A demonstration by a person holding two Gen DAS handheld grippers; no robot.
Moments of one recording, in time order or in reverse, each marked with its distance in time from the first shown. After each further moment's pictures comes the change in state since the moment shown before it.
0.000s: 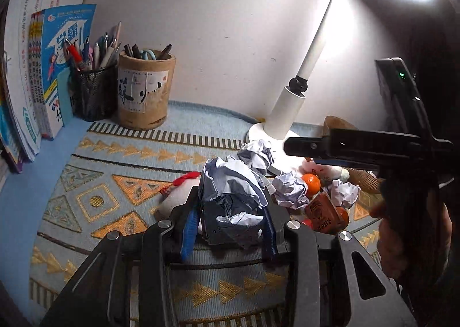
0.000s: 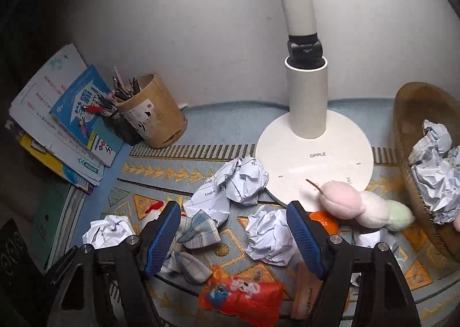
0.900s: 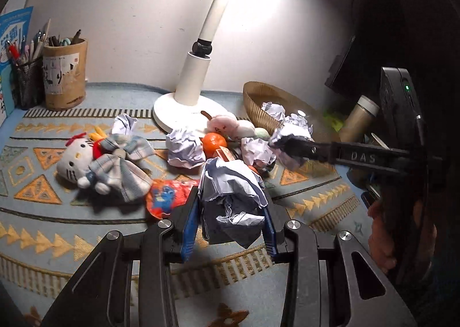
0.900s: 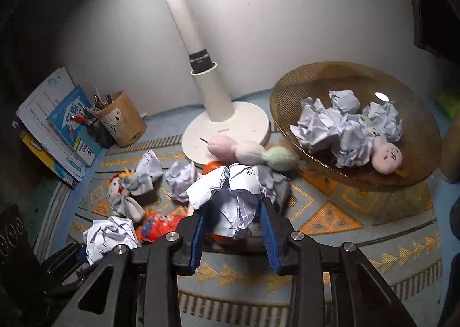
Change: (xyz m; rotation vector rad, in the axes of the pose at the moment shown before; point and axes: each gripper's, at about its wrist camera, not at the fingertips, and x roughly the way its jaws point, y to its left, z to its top) left arm -0.006 -0.104 -0.049 0.084 0.052 -0.197; right arm -0.123 -0.108 -0.116 0.033 -0.145 -0.128
